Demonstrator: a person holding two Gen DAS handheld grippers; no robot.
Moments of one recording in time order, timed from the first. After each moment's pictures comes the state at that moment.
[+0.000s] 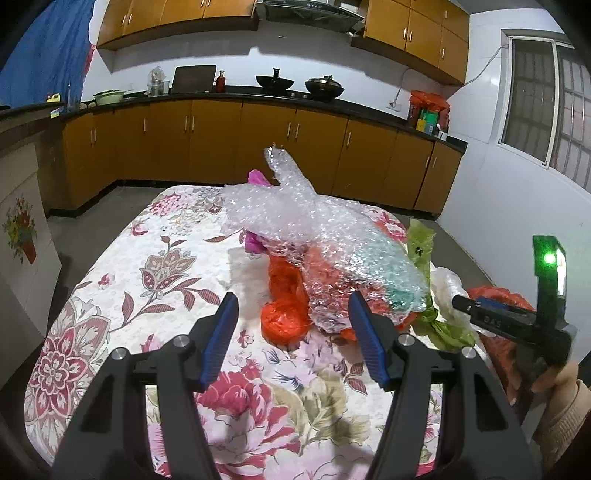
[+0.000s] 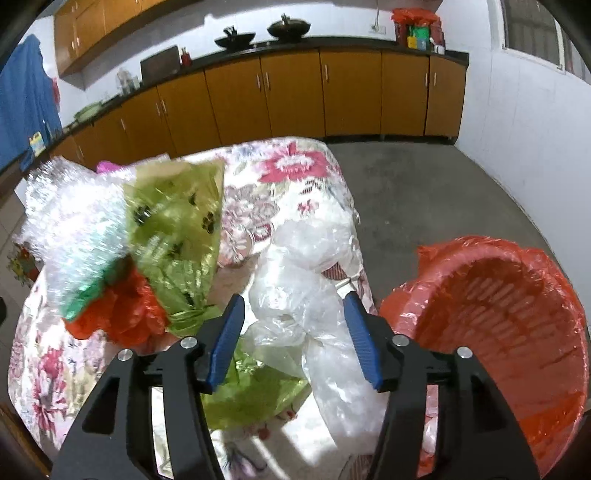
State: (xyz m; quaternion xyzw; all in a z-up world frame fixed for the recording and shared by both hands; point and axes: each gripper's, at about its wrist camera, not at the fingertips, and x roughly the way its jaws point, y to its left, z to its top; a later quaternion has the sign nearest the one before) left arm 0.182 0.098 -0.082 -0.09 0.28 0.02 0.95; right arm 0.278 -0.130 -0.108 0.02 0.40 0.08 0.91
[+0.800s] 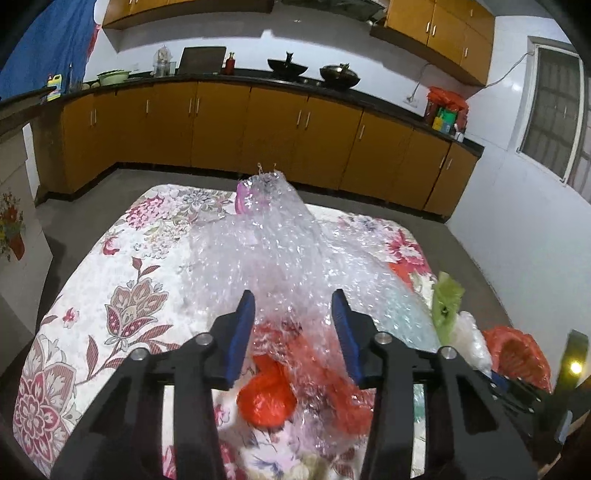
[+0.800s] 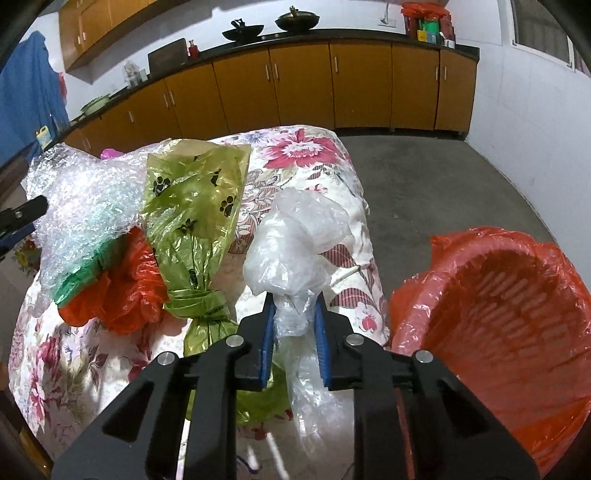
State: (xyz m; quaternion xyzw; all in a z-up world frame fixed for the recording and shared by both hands) left arm 0.284 0.101 -0.076 -0.12 0.32 0.04 0.94; right arm 0.273 -0.129 -0.114 0.02 0.41 0.10 0.91
